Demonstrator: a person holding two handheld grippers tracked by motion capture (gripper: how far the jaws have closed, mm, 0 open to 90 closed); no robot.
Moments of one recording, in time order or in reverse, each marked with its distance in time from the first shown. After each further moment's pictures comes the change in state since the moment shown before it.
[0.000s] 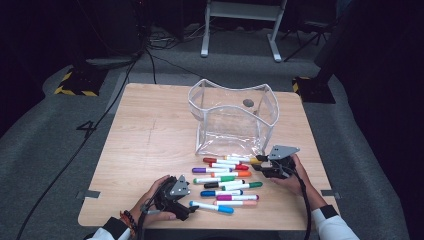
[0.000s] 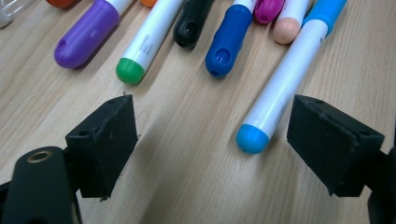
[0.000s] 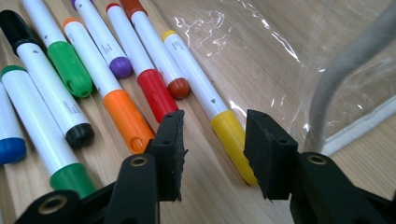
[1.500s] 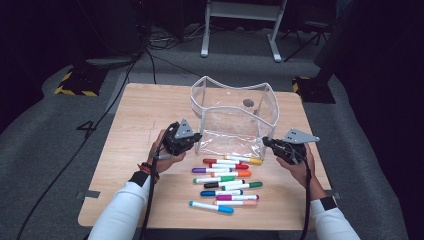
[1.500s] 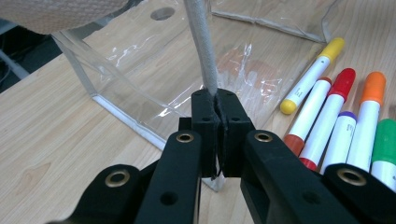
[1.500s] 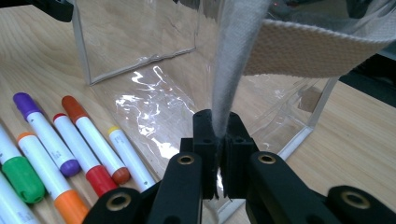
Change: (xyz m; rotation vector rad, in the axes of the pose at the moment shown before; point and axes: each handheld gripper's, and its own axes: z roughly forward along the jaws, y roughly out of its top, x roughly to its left) left arm 0.110 0.088 -0.010 -0.228 0.242 -0.010; right arm -0.024 0.030 -0.037 -0.221 -0.194 0.119
